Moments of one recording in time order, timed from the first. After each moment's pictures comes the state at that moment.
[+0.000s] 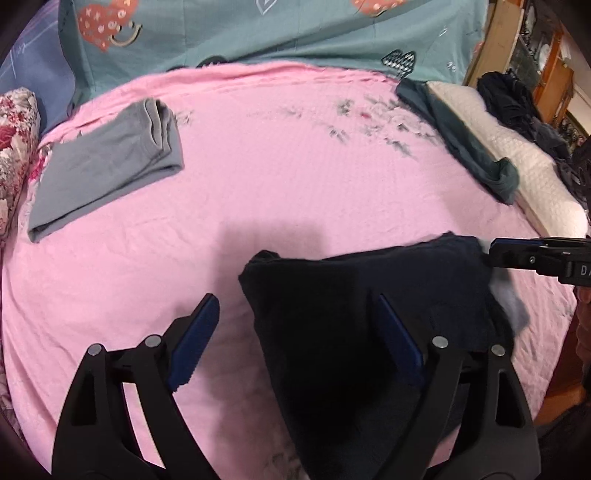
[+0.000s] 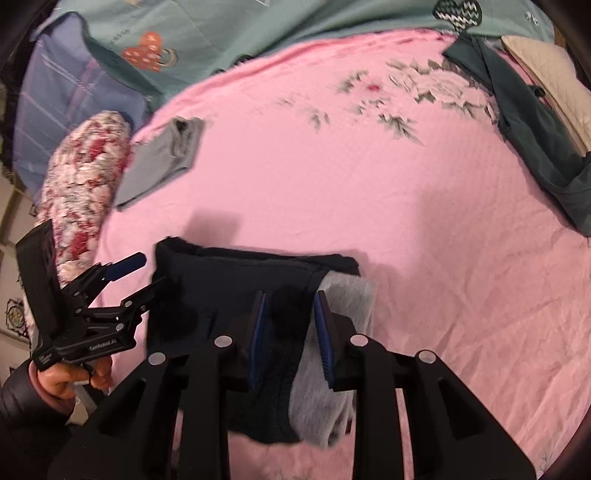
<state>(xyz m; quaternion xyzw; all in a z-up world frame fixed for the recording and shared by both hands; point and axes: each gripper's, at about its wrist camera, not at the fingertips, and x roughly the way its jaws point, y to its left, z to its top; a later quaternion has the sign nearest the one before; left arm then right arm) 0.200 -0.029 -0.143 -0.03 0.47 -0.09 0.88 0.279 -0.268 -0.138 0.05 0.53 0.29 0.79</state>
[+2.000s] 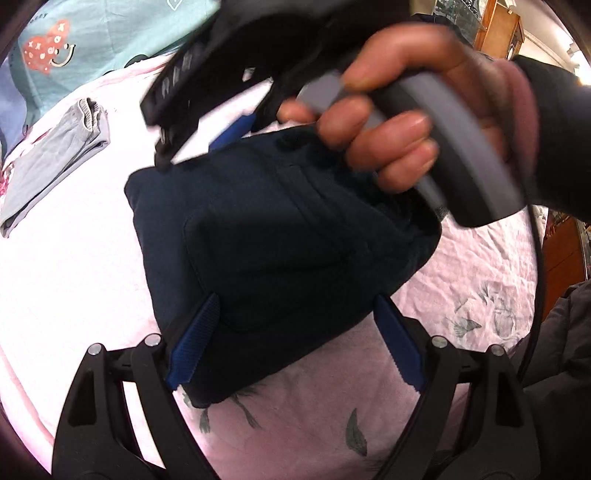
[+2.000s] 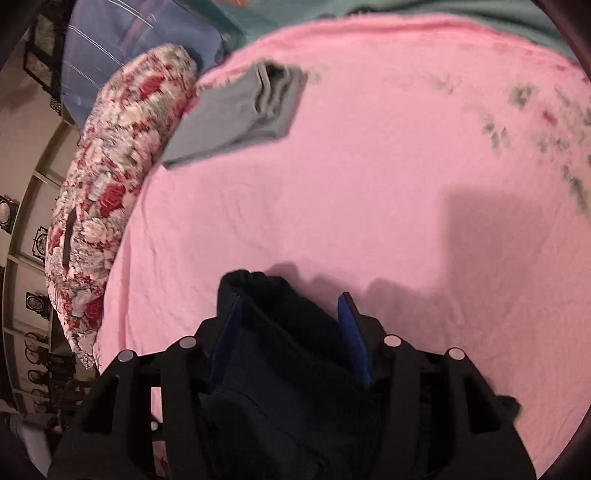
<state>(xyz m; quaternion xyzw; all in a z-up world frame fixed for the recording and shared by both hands) 0.117 -0.092 -0.174 0.04 0.49 -0.18 0.85 0.329 -0.124 -0.167 0.00 0.55 0.41 0.73</state>
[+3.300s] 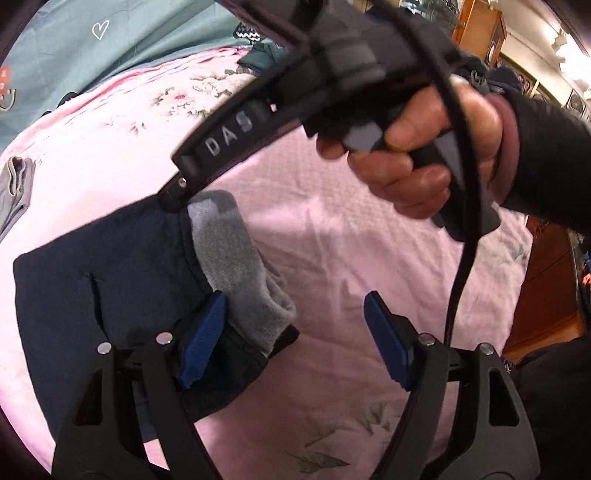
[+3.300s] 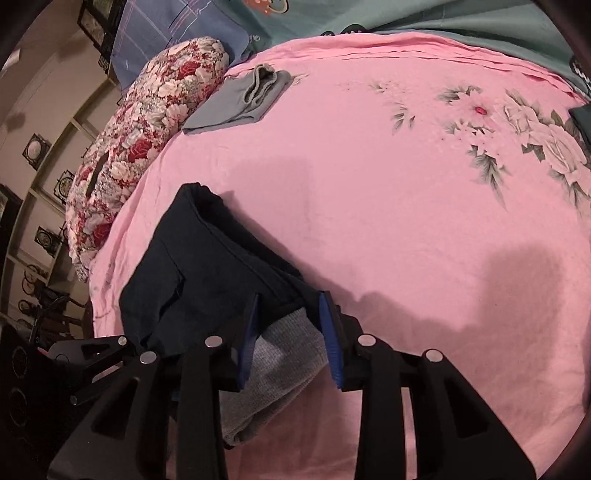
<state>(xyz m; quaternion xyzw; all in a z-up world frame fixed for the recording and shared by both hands) 0.146 -0.235 -0.166 0.03 0.47 -0.21 0.85 0.344 -0.262 -0.174 -0.06 0.51 0.50 0.70</state>
